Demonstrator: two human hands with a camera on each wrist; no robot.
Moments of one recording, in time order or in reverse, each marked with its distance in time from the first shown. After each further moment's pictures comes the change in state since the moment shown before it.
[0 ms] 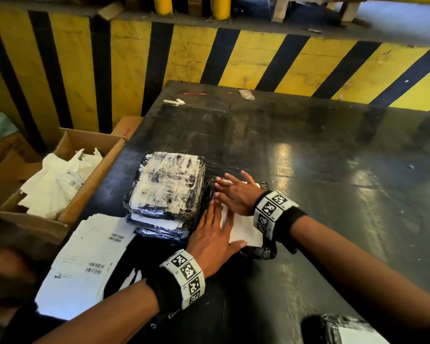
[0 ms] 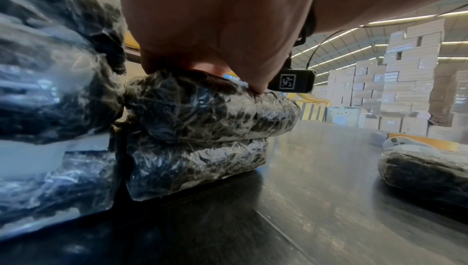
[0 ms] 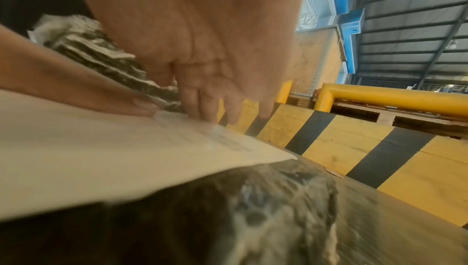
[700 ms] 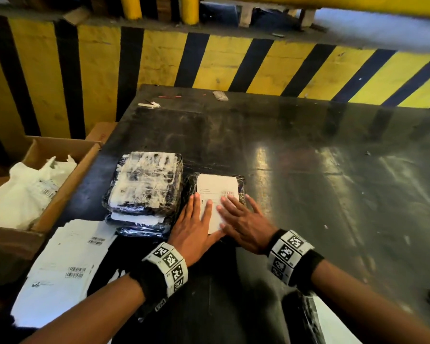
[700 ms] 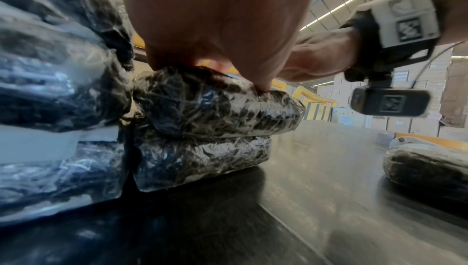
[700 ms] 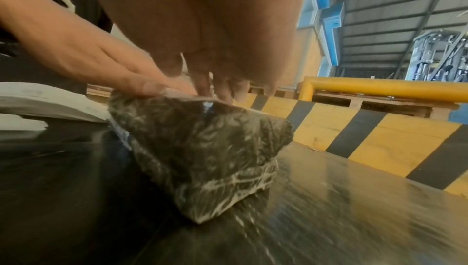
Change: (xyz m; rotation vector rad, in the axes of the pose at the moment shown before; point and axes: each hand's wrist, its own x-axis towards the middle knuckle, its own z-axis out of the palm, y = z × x) left_hand 0.001 -0.001 0.008 0.009 -0.023 -0.012; right_hand -0.095 0.003 0.072 0.042 0.219 0.017
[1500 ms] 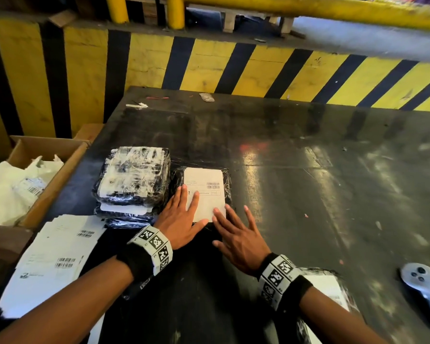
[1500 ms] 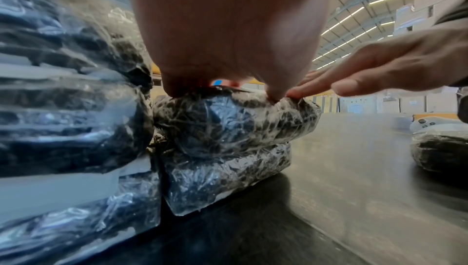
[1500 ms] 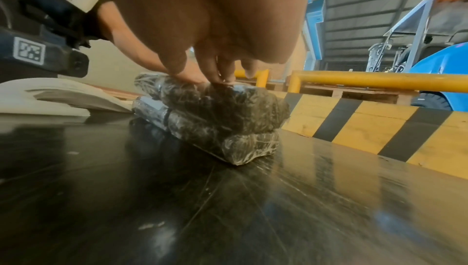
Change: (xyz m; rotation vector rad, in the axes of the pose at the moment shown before) left_hand -0.005 -0.004 -0.007 0.086 -0.029 0.047; right_hand -0.056 -0.025 0.043 -0.213 0.154 0.109
